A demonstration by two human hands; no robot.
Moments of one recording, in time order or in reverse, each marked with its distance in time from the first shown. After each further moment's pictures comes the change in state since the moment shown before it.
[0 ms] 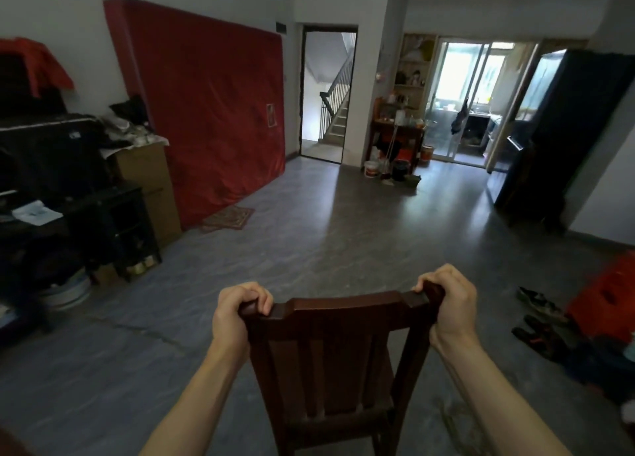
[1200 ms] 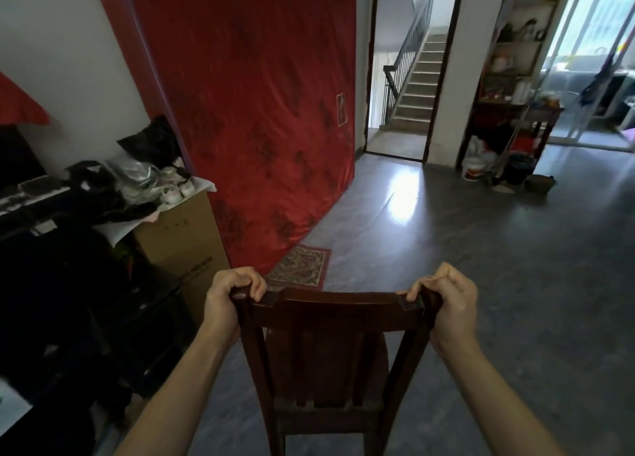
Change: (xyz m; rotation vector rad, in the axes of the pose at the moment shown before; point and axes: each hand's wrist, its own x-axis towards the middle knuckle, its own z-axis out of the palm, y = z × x) left_hand 1.077 -0.093 -0.463 0.218 -0.081 -0.114; right_hand 0.622 0.571 0.792 0.054 -0.191 0.047
